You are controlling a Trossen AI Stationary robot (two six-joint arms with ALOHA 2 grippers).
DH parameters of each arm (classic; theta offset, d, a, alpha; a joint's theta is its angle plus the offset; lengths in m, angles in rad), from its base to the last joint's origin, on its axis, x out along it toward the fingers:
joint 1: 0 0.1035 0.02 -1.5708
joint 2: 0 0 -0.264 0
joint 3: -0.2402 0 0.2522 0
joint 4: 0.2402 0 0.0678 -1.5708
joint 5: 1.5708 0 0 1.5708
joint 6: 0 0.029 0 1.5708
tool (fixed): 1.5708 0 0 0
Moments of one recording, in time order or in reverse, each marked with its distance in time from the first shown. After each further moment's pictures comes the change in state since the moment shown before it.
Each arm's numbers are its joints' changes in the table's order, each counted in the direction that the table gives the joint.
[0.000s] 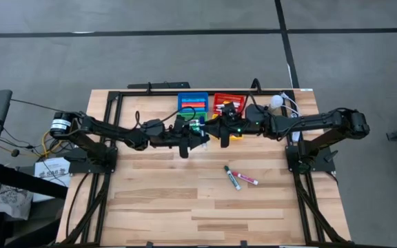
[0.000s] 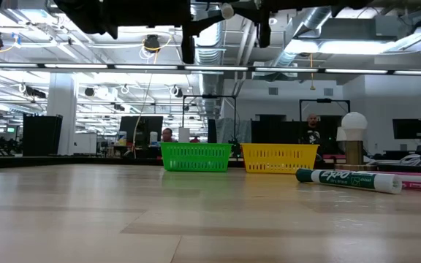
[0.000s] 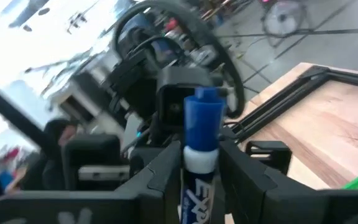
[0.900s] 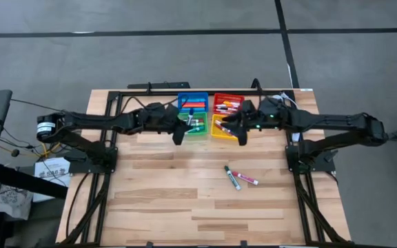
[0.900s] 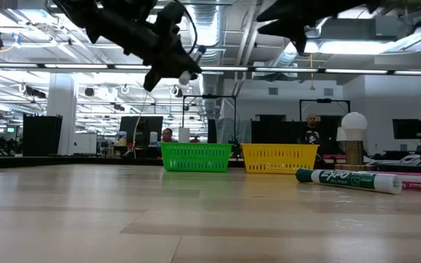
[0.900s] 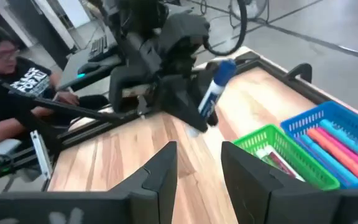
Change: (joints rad) left arm 0.227 -0.180 0.002 0.695 0.052 0.243; right arm -0.112 -0.254 0.056 0.443 -0.041 -0.326
